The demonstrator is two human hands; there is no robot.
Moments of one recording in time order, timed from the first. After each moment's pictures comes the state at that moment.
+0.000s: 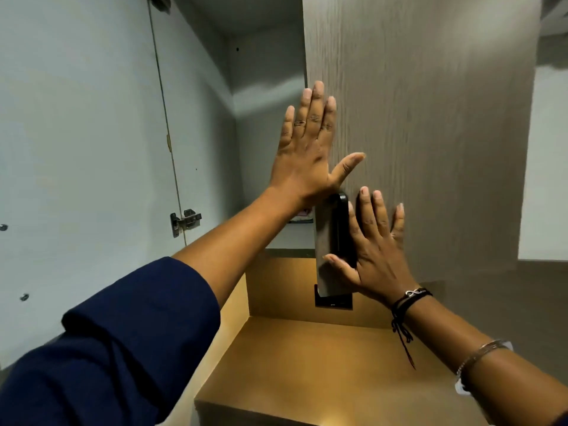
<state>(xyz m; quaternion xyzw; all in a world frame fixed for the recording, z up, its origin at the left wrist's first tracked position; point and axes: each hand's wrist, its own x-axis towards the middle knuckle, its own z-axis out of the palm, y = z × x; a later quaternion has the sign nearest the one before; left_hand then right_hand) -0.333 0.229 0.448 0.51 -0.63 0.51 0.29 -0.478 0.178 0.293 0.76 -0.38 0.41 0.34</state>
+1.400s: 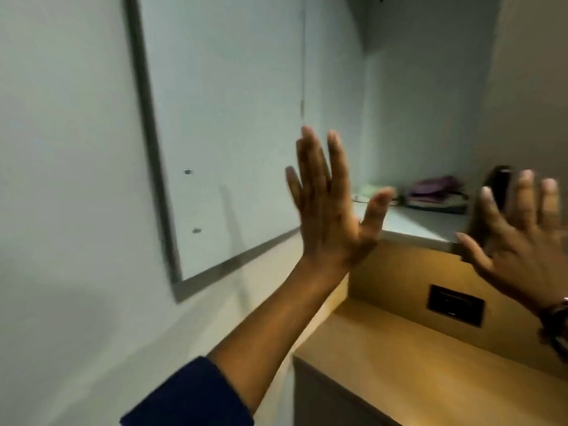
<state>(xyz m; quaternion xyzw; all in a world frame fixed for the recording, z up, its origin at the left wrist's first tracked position) -0.224 0.331 0.334 0.57 -0.49 0.40 0.53 -0.426 0.132 0.291 0.80 -0.38 0.39 0.25</state>
